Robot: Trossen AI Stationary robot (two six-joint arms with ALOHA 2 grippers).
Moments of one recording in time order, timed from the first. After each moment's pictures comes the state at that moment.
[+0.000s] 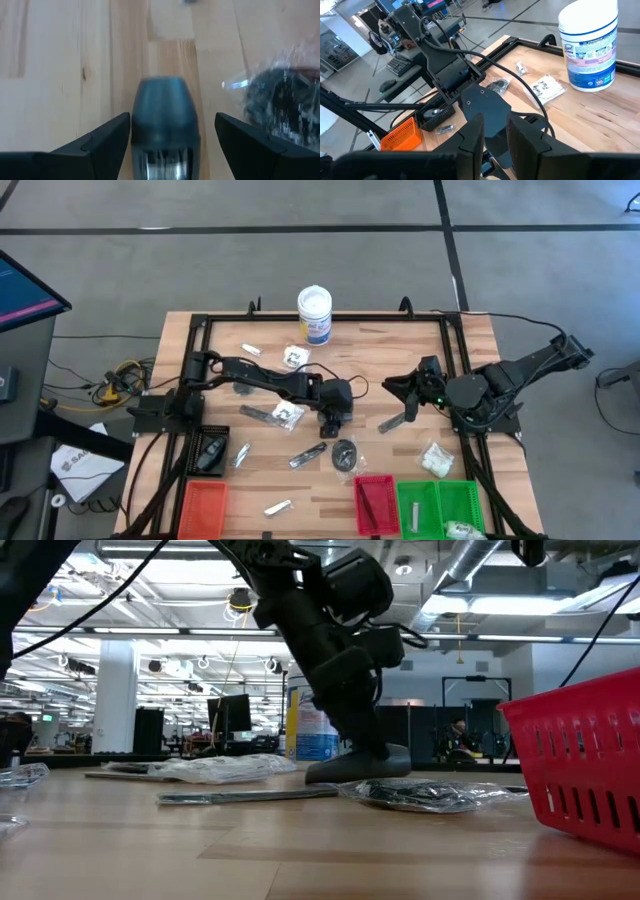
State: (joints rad) left arm -0.01 2.09 1.43 -0.33 0.03 0.06; right arm 0.44 0.93 0.91 -0.38 0.73 0.78
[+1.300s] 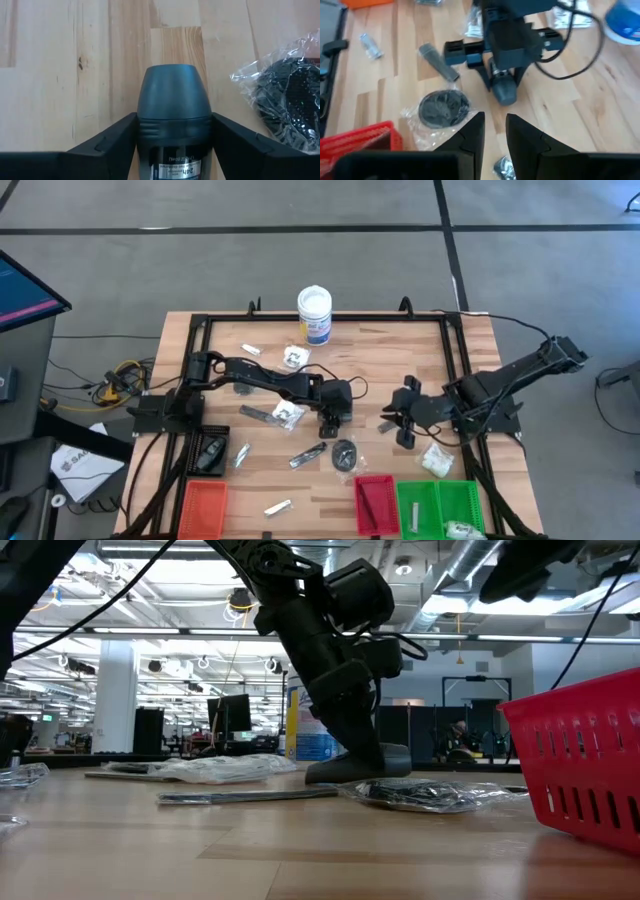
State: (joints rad) left arm 0.00 2.11 1.43 -0.33 0.03 0.06; right arm 0.42 1.10 0.91 -0.66 0.40 0.50
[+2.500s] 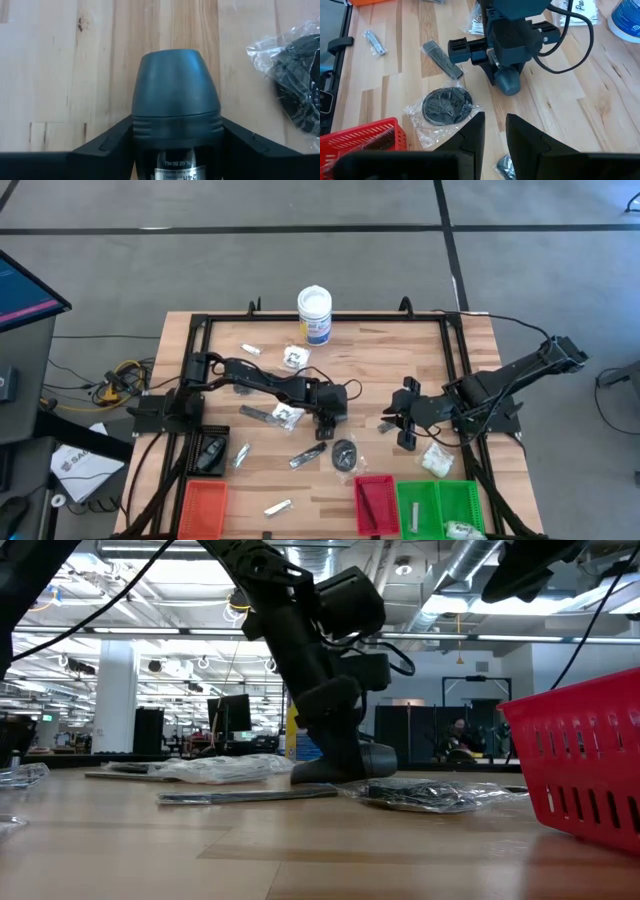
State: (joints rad) left arm -0.01 2.11 1.36 -0.34 -0.01 -0.01; right arm 0.42 1.10 0.91 -0.66 0.37 0.50
